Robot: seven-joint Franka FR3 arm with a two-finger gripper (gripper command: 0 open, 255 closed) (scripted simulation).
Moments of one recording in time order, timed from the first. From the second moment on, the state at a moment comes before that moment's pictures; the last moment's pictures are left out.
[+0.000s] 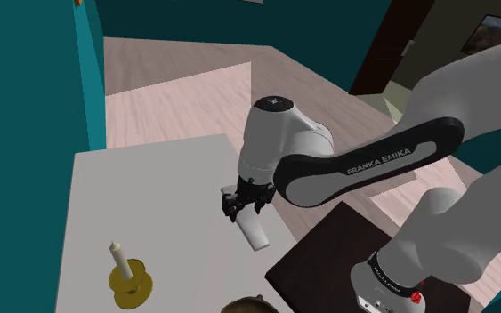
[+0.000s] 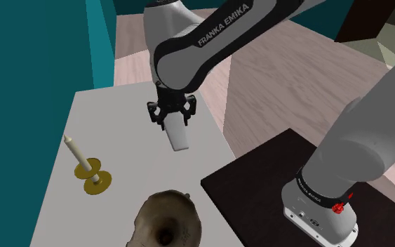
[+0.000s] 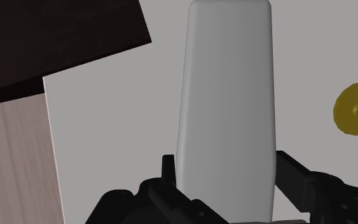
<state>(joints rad) 0.22 -0.19 0.43 -2.47 0.10 2.31 0.85</state>
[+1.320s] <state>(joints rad) 0.47 -0.30 0.76 -2.52 0.26 2.29 1.32</state>
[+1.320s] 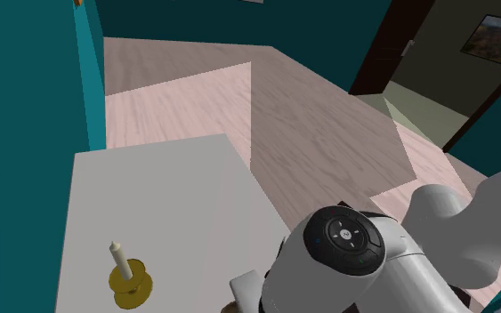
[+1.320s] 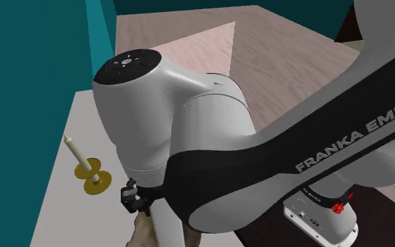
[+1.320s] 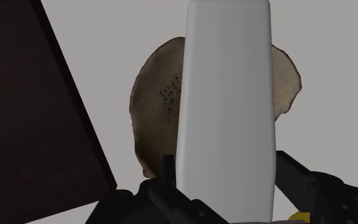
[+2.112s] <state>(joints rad) 0.43 -0.15 0.85 -2.56 0.16 2.46 1.42</state>
